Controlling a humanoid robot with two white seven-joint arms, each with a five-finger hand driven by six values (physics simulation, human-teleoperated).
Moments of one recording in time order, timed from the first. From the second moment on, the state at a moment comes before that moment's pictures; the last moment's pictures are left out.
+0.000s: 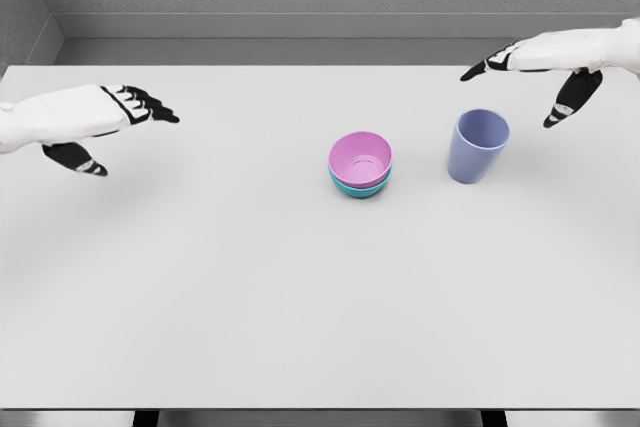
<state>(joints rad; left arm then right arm) -0.59 0.88 -0.47 -1.44 -0.34 -0.61 -0.58 -1.38 -0.92 1.44 -1.17 -0.14 -0.53 0.61</state>
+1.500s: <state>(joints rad) -0.59 0.86 -0.46 -1.44 -0.34 -0.61 -0.58 -1.34 -0.80 1.53 -1.10 -0.14 -0.47 0.61</state>
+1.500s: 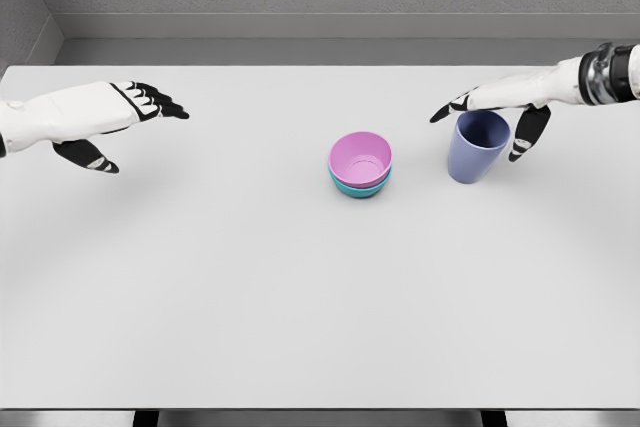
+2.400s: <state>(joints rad) -0.59 0.86 -0.46 -1.44 -0.34 -0.61 -0.58 -1.33 -0.76 1.53 -1.05 -0.14 -0.47 0.61</state>
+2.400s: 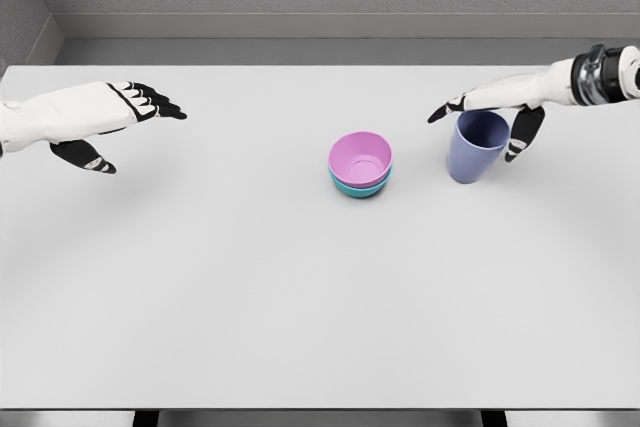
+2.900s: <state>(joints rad) -0.59 0.87 -0.46 -1.44 -0.33 -0.61 -0.58 -1.33 -0.76 1.53 -1.03 -0.14 -0.47 0.61</state>
